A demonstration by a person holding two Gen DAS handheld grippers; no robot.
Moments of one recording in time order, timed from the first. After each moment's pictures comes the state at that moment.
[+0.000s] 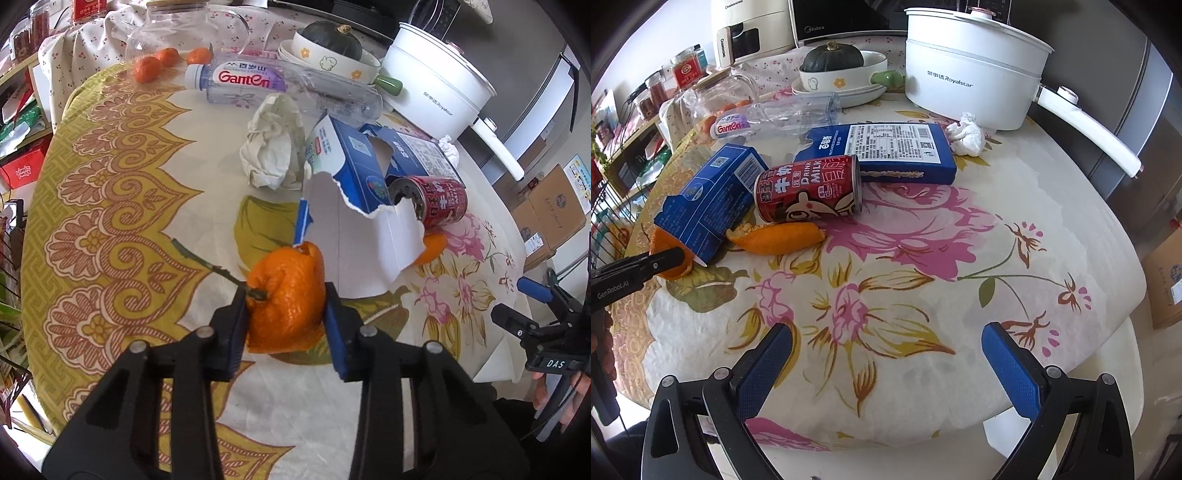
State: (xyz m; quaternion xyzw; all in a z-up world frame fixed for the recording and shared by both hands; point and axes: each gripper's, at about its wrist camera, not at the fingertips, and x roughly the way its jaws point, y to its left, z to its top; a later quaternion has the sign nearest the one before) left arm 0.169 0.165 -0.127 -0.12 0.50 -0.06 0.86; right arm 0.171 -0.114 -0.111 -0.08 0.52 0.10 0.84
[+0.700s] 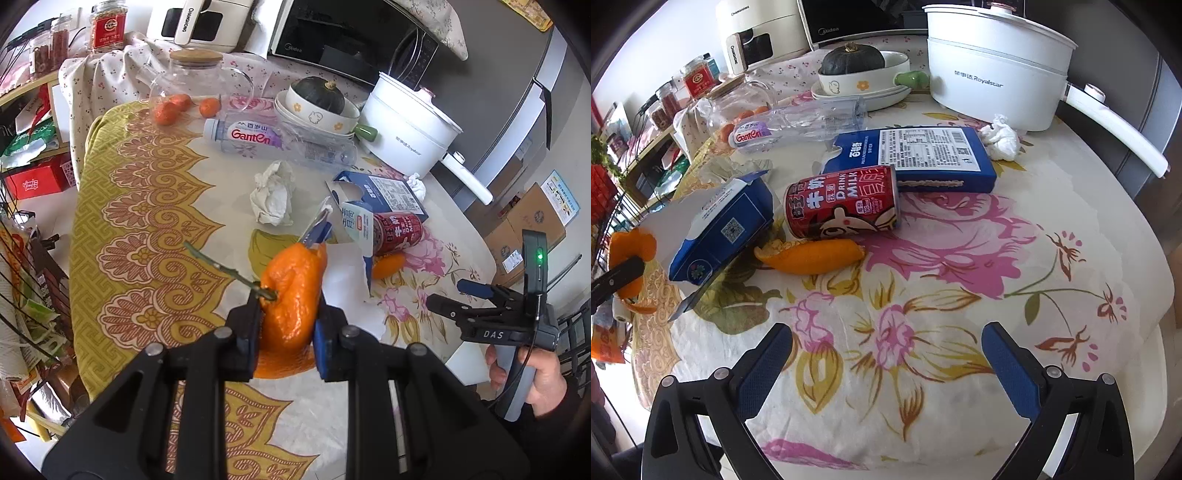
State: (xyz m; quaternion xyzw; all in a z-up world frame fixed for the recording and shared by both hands) left arm 0.126 0.193 -0.072 -0.14 0.44 -0.07 0.89; right arm 0.190 -0.090 -0.116 -0.03 0.52 0.14 0.84
